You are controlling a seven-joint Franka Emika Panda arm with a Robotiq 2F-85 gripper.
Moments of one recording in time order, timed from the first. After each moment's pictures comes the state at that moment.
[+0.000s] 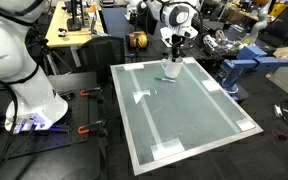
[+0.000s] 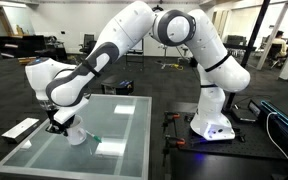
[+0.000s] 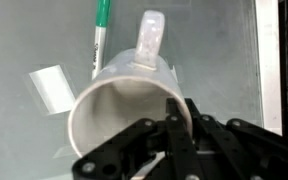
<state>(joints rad) 0.29 0.72 -0.01 -1.53 -0.07 2.26 0.57</state>
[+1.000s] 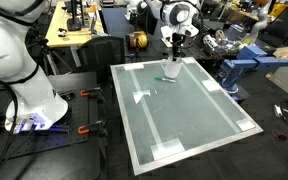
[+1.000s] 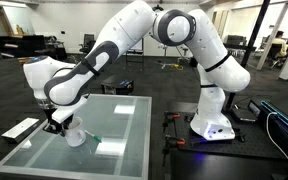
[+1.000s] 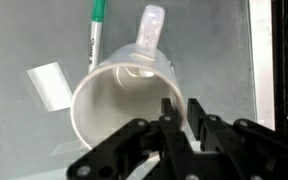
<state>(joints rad) 0.29 0.72 -0.01 -1.51 -0.07 2.26 0.57</state>
